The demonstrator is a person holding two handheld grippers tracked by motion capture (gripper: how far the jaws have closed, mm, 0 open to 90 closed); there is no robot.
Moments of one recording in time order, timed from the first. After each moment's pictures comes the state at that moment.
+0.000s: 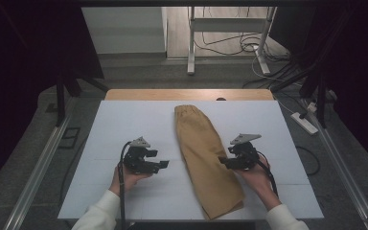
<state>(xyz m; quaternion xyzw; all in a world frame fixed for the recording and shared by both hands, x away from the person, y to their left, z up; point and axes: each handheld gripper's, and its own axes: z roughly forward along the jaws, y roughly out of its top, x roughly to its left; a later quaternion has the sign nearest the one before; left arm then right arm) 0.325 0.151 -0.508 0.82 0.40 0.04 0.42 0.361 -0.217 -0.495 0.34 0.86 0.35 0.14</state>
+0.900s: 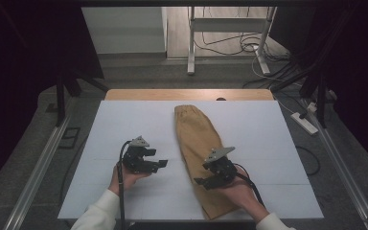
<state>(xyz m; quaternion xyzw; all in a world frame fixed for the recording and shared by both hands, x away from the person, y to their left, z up) 0.326 0.152 -0.506 0.82 0.40 0.05 0.41 0.316 -0.150 -0.500 0.24 0.91 0.35 0.05</state>
